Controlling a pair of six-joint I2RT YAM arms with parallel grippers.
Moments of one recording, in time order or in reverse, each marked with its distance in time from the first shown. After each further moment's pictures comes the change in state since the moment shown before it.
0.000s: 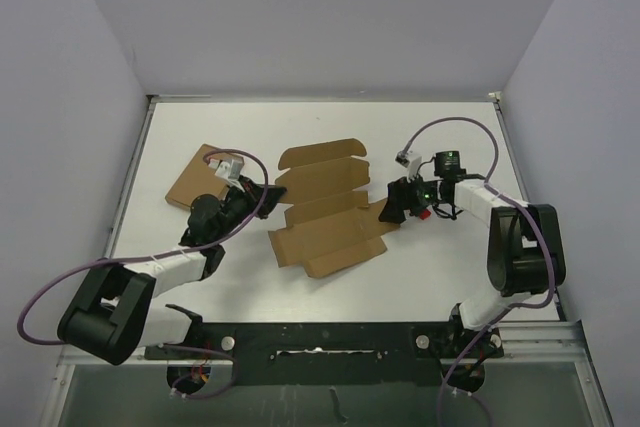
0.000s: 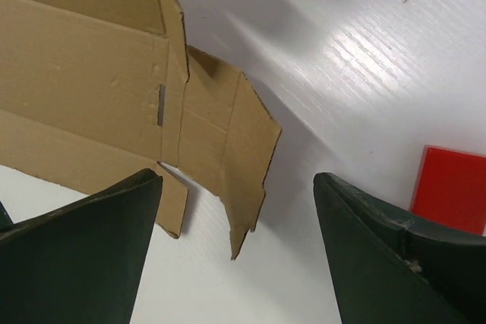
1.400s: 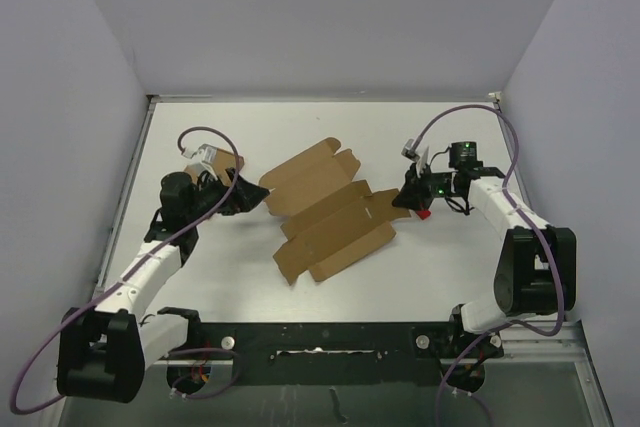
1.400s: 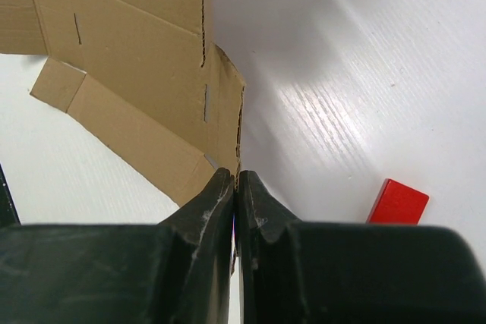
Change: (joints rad) left arm 0.262 -0.227 0.187 -0.735 0.213 0.010; right arm -0.044 -0.110 0.078 -0.169 -0.153 -0.288
